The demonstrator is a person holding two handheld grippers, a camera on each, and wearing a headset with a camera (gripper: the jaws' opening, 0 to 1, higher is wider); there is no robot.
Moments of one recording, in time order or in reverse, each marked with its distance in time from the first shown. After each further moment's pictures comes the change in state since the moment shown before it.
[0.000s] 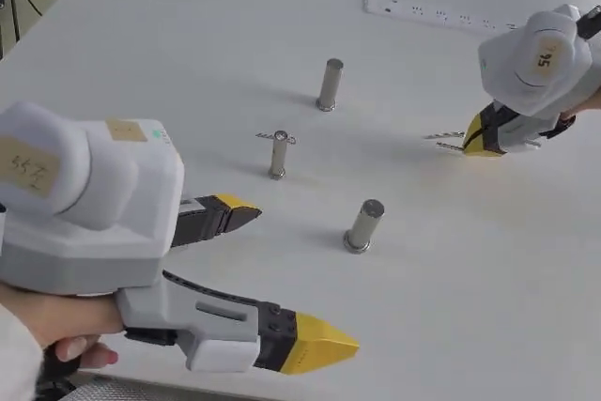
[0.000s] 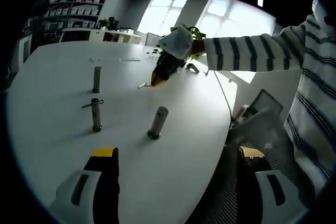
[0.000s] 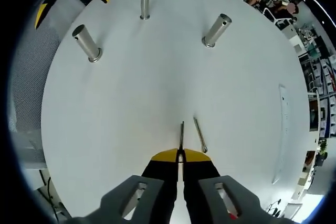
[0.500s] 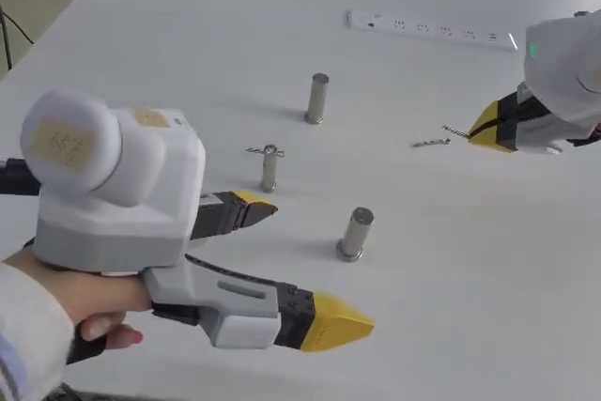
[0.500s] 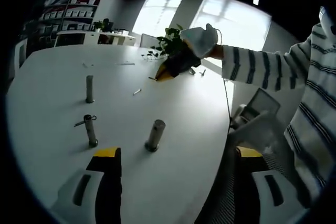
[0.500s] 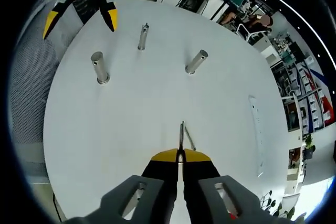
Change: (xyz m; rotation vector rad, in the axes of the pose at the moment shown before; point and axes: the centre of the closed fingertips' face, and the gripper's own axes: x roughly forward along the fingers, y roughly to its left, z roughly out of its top) left arm 0.015 -0.001 0.022 0.033 0.004 -0.032; right arm -0.056 0.006 0.016 0.039 -0.159 -0.214
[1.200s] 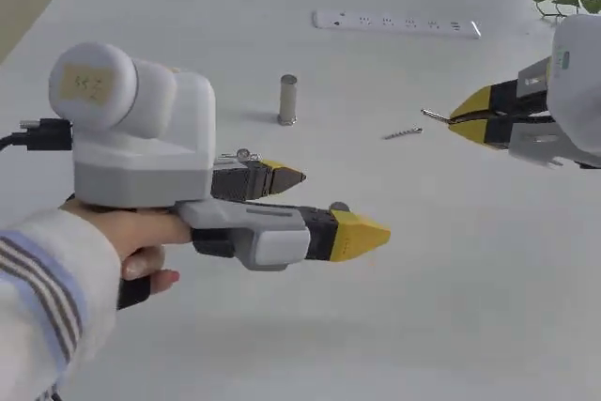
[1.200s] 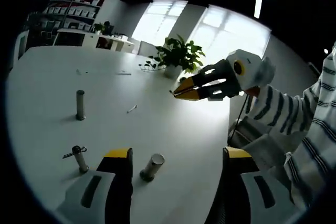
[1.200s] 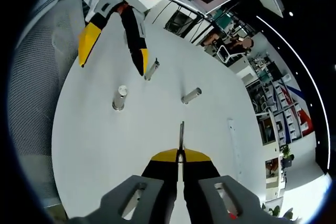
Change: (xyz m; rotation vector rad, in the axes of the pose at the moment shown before) left arm 0.028 0.002 0.044 -0.064 -0.089 -0.053; right arm -0.048 0.032 0.044 -0.055 -0.122 -0.216
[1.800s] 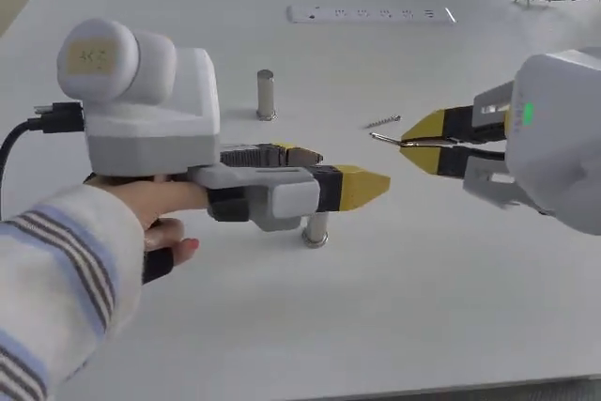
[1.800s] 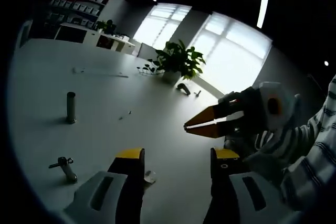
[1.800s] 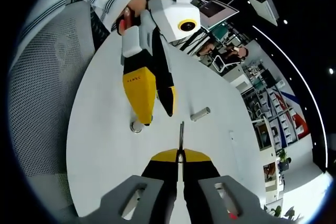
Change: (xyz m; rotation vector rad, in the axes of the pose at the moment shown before) left arm 0.020 -0.007 0.016 -0.068 -0.039 -0.035; right arm -0.015 0.041 0.038 0.012 -0.068 -0.059
